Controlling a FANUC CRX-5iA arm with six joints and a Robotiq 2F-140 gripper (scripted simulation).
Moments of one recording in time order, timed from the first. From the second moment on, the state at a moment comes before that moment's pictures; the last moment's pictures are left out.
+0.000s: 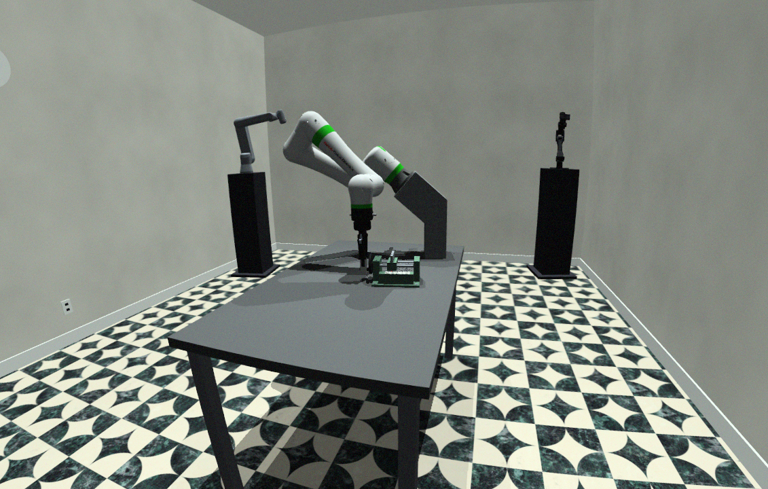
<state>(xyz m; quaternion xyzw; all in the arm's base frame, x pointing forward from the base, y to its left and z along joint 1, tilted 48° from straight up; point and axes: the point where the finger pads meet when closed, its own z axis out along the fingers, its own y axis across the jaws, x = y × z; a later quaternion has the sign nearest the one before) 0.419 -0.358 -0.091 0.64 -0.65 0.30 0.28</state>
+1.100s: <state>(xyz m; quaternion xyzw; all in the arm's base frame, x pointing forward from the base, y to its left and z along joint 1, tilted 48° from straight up) 0.405 -0.320 -0.057 0.64 -0.65 0.30 0.28</state>
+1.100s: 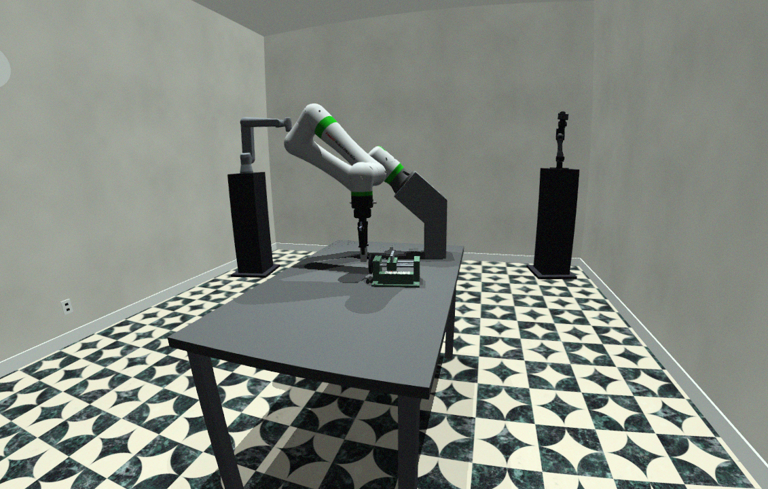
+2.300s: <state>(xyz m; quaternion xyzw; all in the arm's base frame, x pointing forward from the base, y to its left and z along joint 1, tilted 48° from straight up) 0.461 -0.328 -0.063 0.64 -0.65 0.30 0.28</state>
